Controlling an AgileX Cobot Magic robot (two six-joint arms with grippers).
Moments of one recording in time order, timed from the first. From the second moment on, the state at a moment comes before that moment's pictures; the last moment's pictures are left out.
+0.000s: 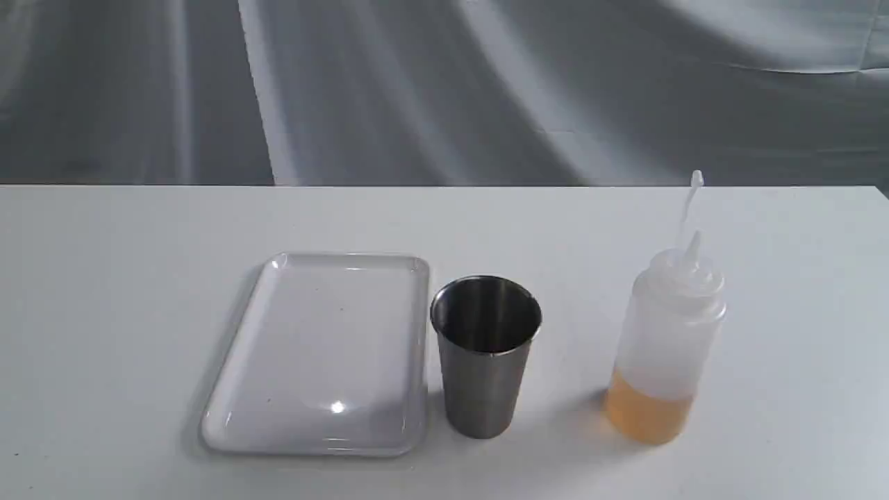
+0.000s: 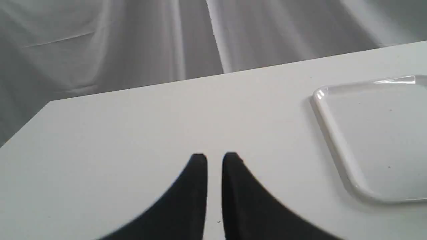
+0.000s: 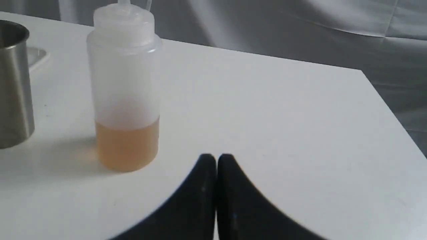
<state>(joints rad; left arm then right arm) 0.08 0.00 0.00 0.04 0.27 0.14 -0.25 0.01 0.00 0.37 0.35 -0.52</state>
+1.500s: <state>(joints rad) 0.08 0.00 0.00 0.04 0.27 0.14 -0.21 0.01 -0.50 1.32 0.24 -0.87</state>
